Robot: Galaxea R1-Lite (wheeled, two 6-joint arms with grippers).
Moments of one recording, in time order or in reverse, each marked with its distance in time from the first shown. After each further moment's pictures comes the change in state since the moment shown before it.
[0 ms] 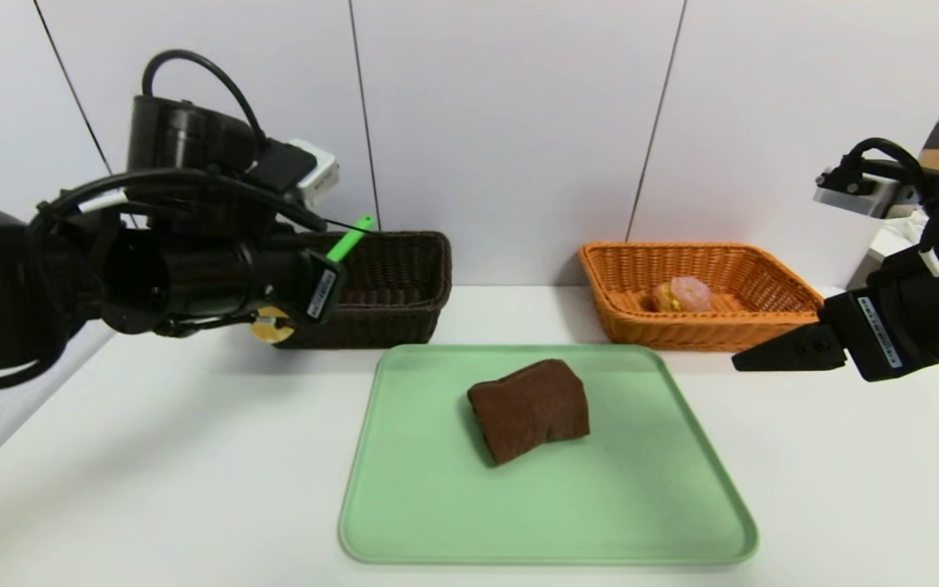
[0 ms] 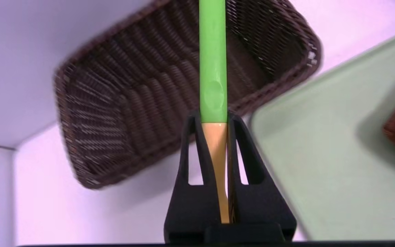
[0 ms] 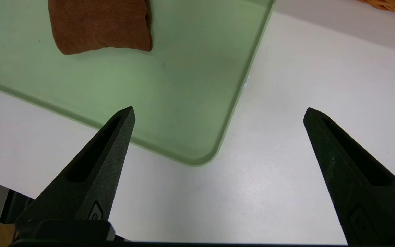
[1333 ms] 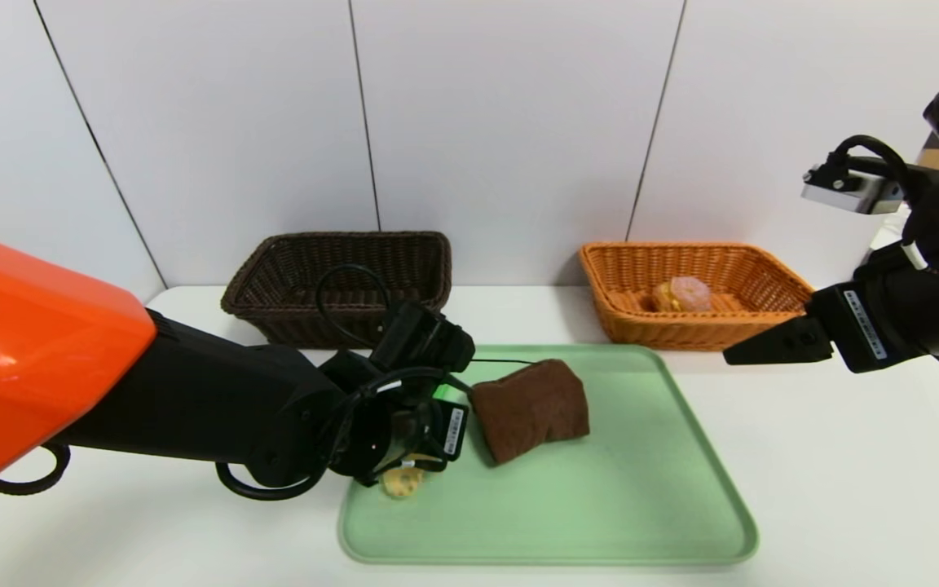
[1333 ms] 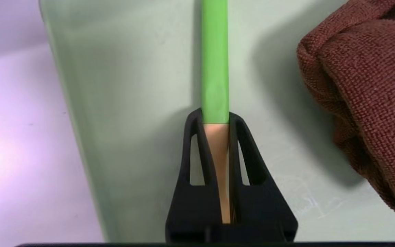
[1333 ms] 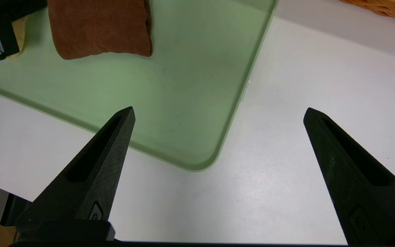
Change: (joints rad) left arm -0.311 0.326 0.110 -0.019 0.132 -0.629; right arm 0.002 0.026 -0.025 0.000 0.000 0.000
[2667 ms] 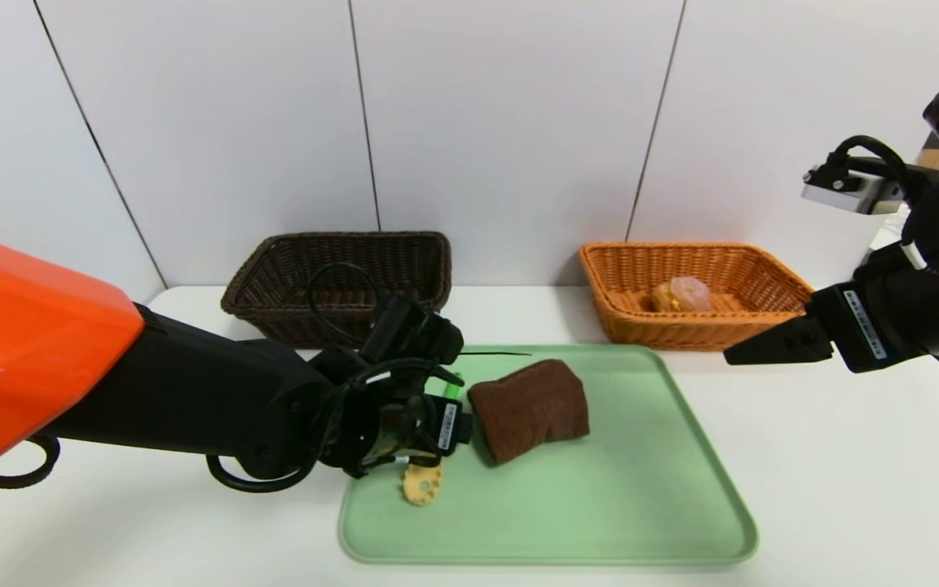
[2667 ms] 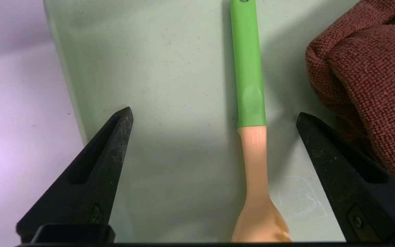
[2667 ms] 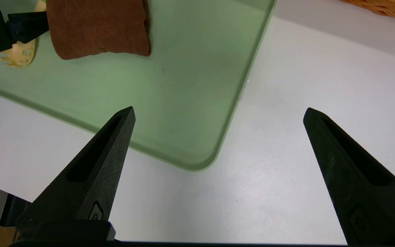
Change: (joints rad) left arm 0.025 -0.006 0.005 0.003 -0.046 -0.003; right arm -0.001 0.001 0.000 0.001 -0.002 0.000
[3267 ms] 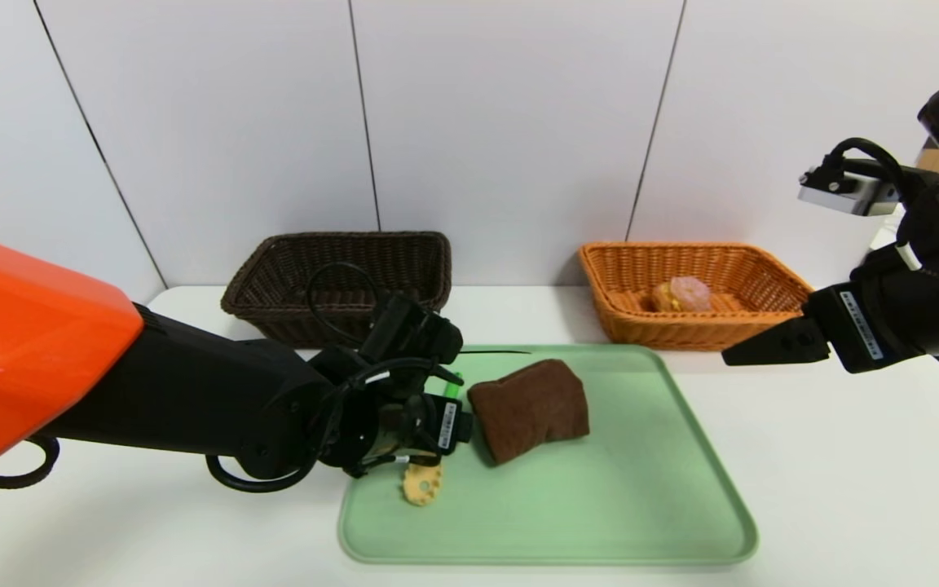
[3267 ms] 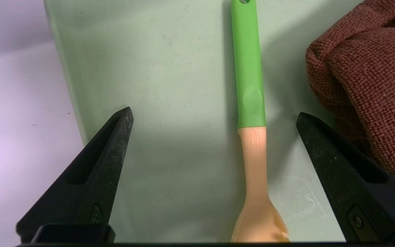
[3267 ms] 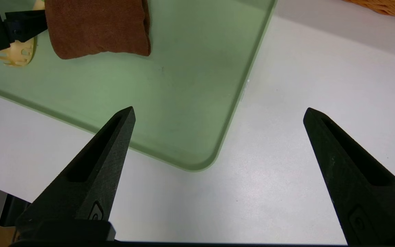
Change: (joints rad) left arm 0.005 0.000 0.001 -0.002 -0.007 -0.010; right arm 0.000 0.006 -0.001 0.000 -0.001 0.000
